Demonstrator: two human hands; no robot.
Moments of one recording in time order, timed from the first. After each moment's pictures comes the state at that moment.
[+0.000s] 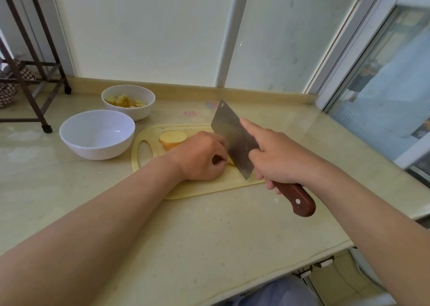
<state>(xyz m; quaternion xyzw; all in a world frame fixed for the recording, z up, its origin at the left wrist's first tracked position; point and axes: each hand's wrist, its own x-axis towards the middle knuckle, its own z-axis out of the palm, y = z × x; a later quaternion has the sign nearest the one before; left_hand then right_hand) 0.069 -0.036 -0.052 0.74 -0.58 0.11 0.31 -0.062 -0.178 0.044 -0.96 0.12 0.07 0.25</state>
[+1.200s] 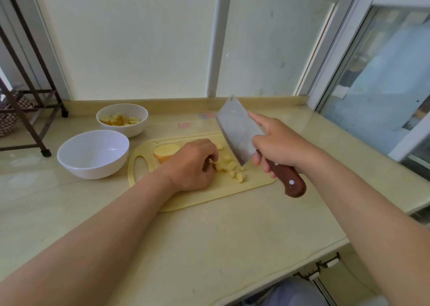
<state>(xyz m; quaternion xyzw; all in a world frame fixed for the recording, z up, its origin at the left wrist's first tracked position) 0.065 -0.031 -0.049 0.78 -0.51 0.10 0.34 -0.044 -0.213 0.044 -0.89 0.18 -0.01 0.41</state>
